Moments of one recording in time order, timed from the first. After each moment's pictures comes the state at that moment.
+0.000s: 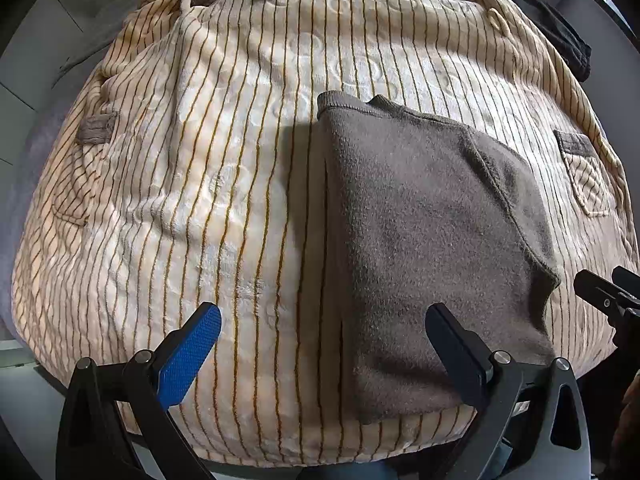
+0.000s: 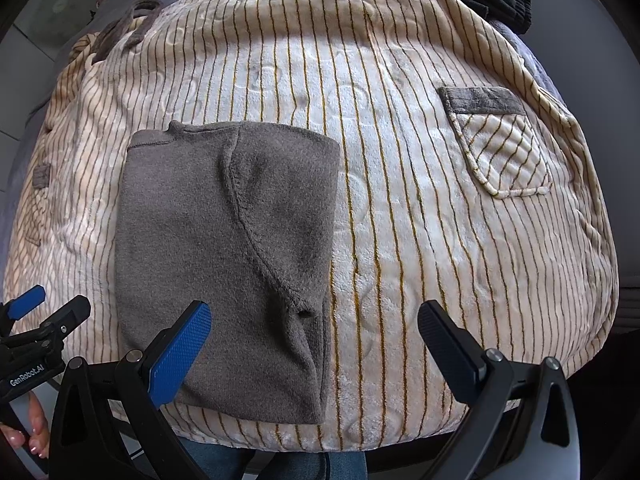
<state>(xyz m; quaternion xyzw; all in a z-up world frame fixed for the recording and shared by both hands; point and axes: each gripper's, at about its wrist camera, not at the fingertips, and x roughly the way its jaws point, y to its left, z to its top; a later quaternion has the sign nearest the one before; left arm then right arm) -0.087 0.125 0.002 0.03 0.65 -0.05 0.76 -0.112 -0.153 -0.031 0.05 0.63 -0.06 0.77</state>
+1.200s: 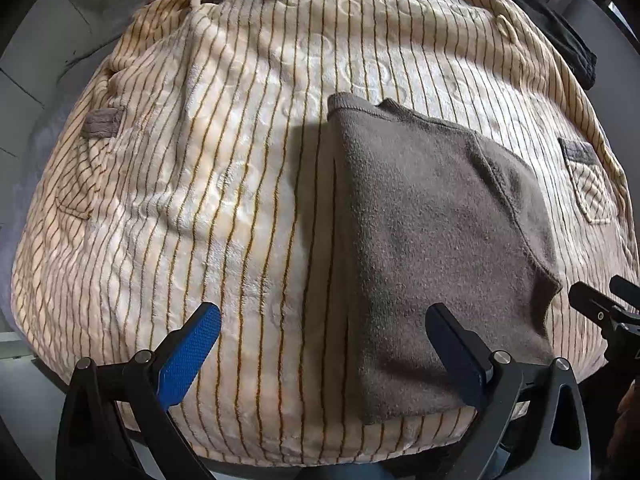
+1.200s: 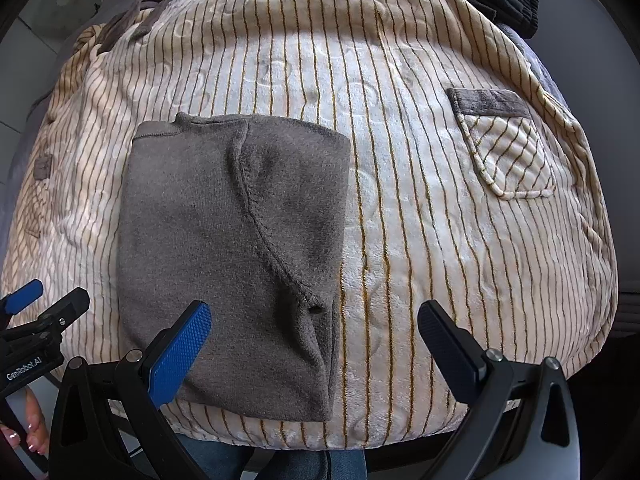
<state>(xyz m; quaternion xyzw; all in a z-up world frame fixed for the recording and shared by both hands) -0.087 0.130 0.004 0.02 0.65 -0.04 0.76 -0.113 -0.143 -0.032 0.04 0.64 -0.06 0.77</state>
